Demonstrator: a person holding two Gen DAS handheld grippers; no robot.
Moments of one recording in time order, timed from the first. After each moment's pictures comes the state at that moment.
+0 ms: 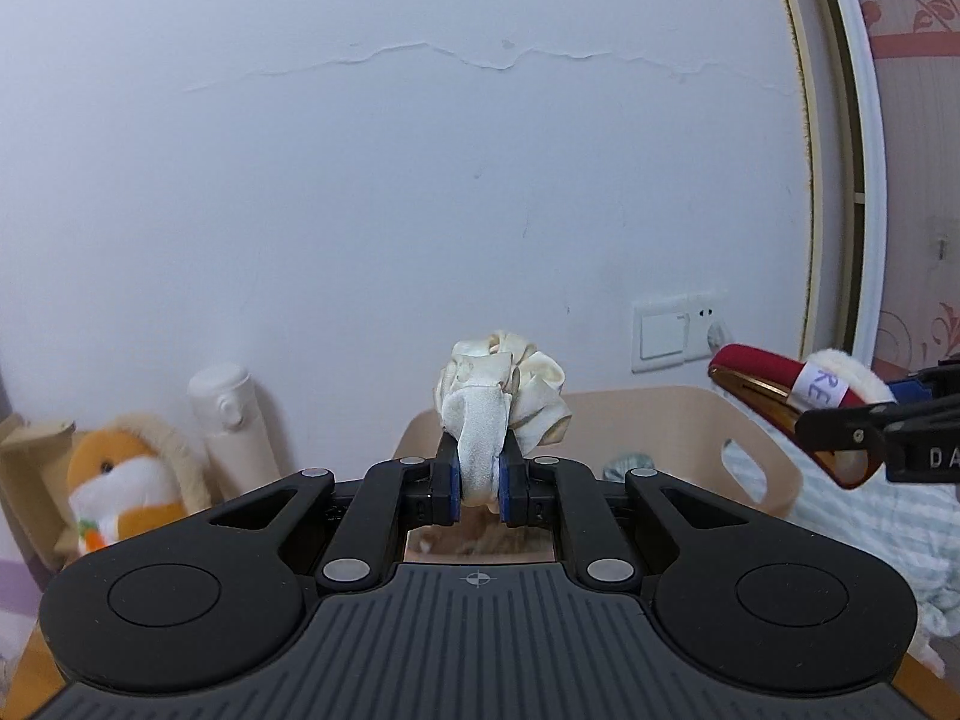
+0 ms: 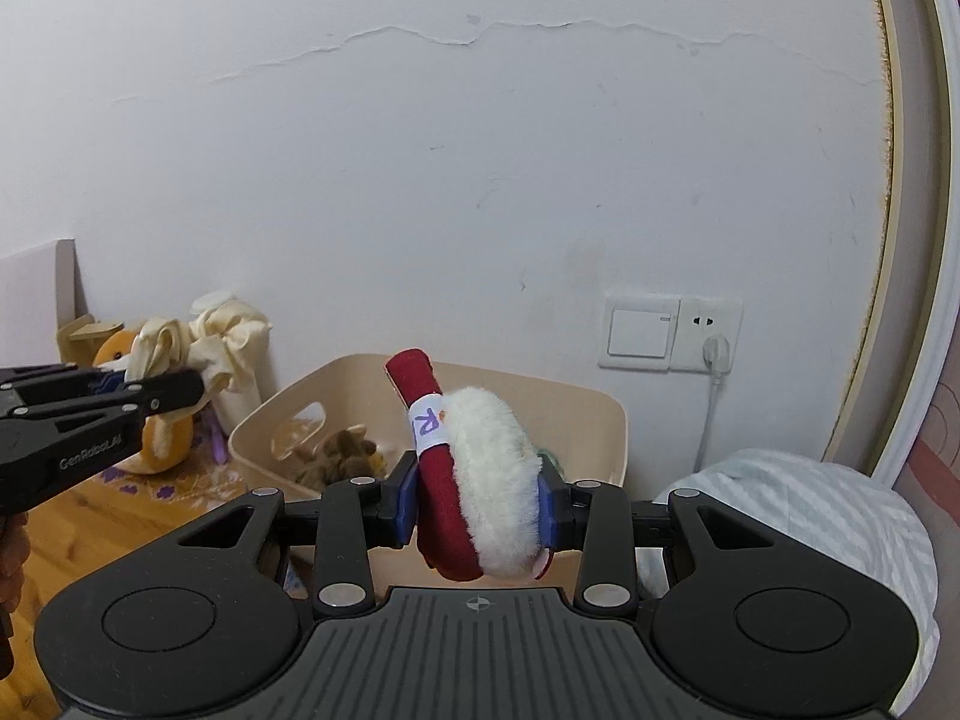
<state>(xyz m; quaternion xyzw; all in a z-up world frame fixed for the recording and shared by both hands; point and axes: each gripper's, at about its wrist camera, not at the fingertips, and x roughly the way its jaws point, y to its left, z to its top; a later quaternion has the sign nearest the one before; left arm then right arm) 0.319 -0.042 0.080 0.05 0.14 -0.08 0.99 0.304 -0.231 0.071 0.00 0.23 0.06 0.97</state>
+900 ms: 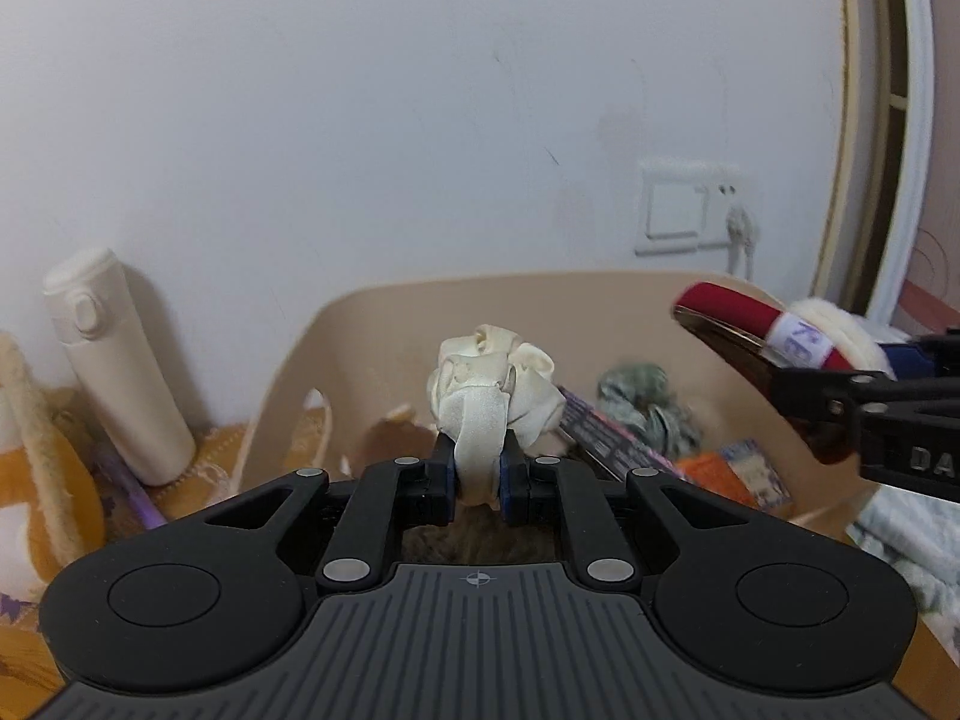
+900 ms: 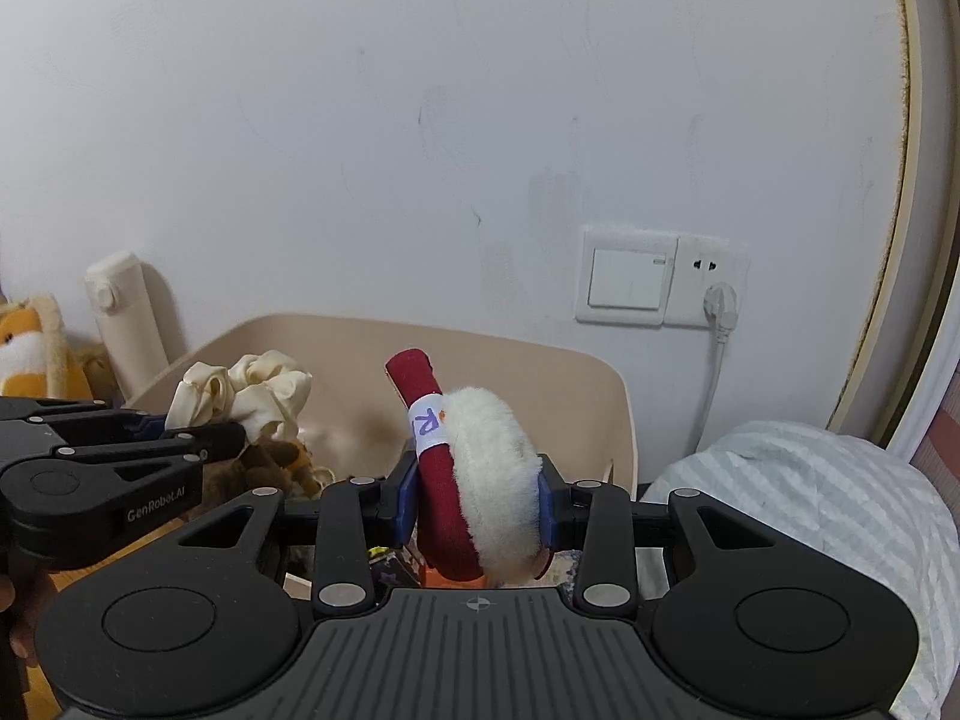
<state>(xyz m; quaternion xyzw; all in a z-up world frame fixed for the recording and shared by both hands) 0.425 -0.075 0.019 0.05 0.27 -0.12 0.95 0.389 -0.229 0.018 0.00 0.27 0.02 0.96</state>
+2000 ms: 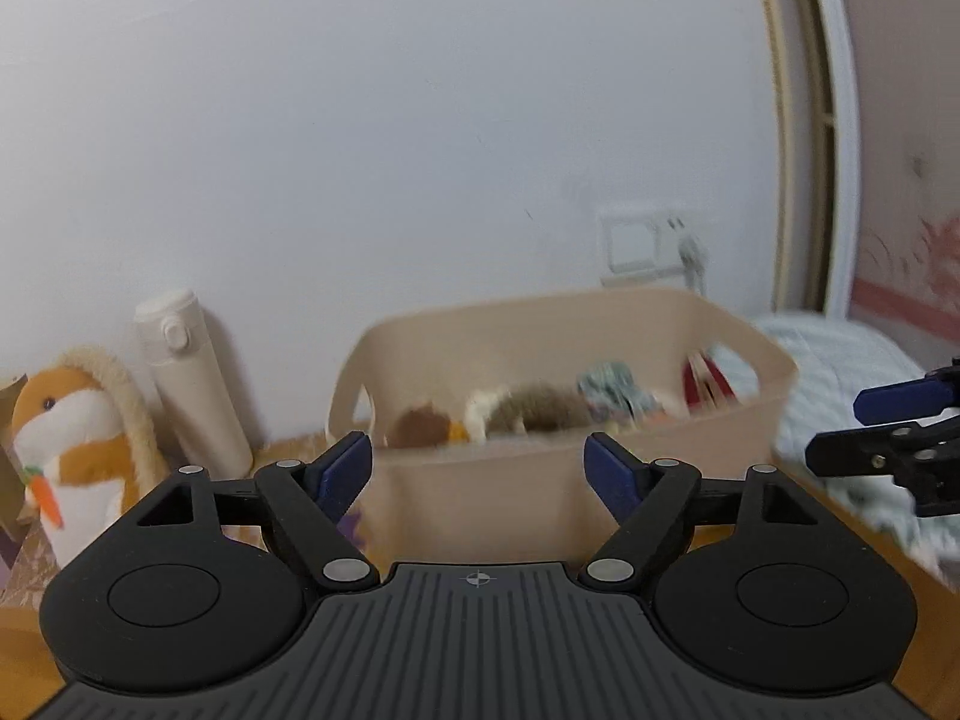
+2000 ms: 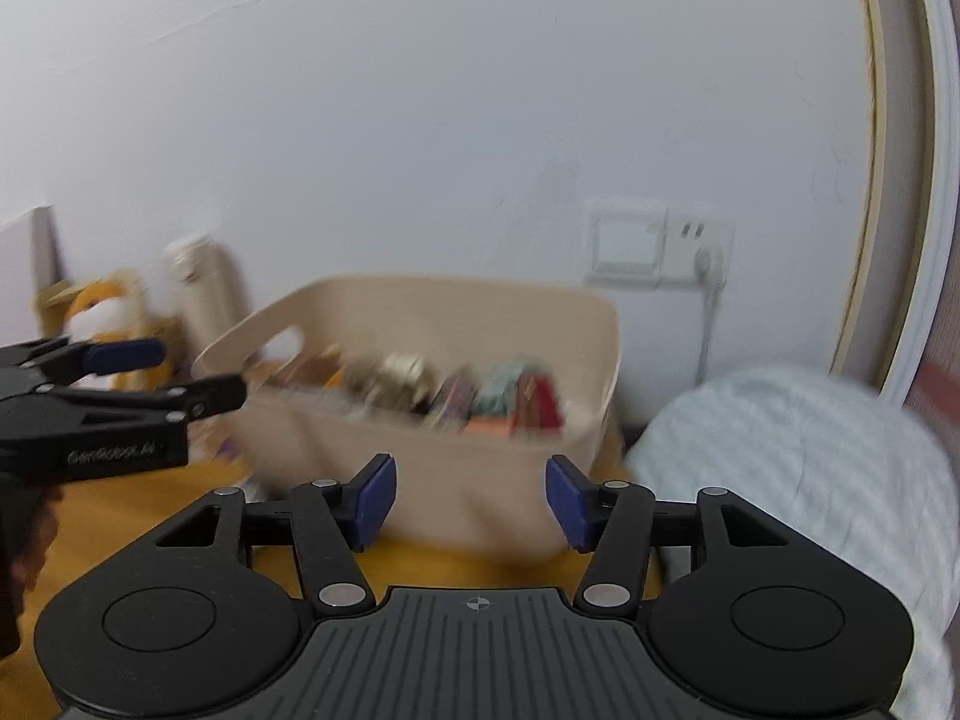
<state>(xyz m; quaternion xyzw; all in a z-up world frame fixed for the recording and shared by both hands) 0.305 -0.042 0.027 0.09 0.20 -0.13 0.97 0.283 -0.236 0.015 0.03 0.28 0.07 0.96</state>
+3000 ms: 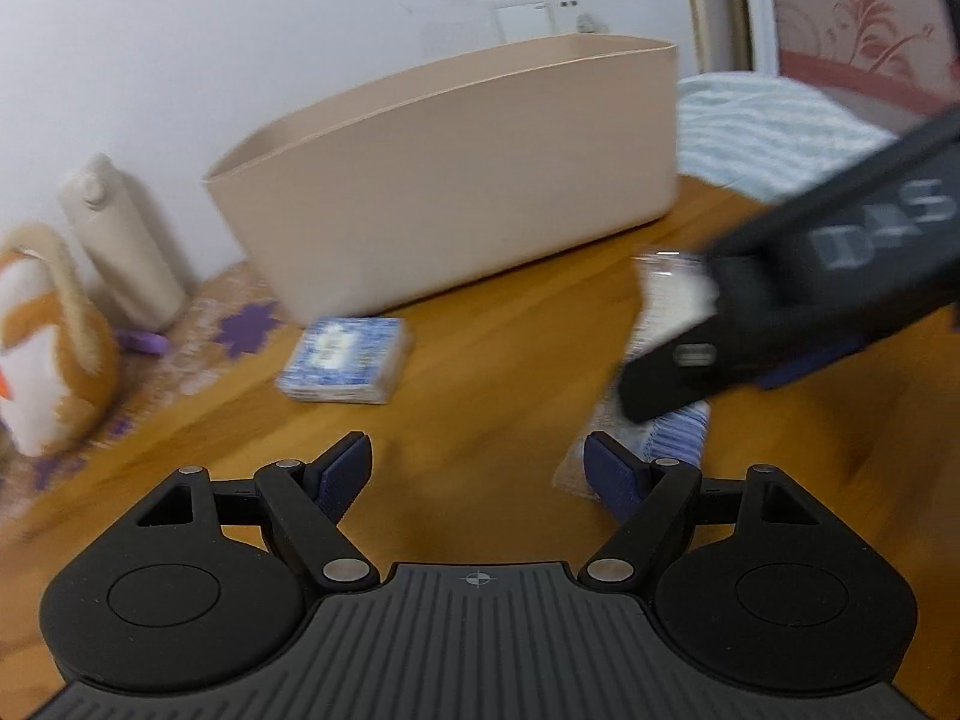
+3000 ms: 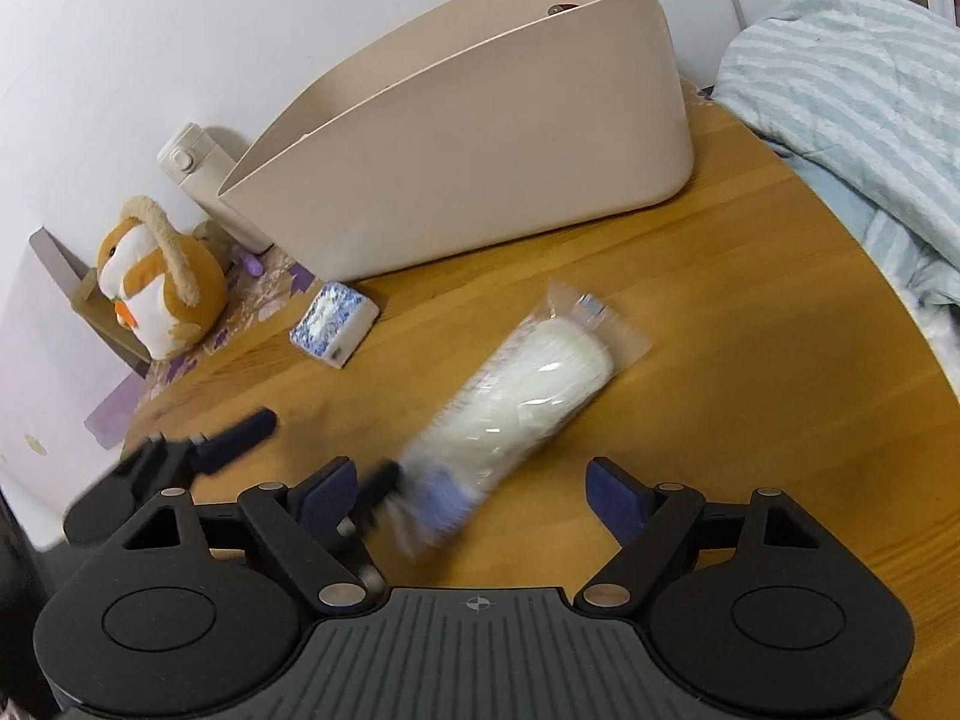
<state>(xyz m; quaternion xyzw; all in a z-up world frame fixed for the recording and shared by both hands) 0.258 -0.070 -0.069 0.17 0.32 -0.17 0.92 0.282 -0.206 -0.069 0.24 0.45 0.10 0.86</state>
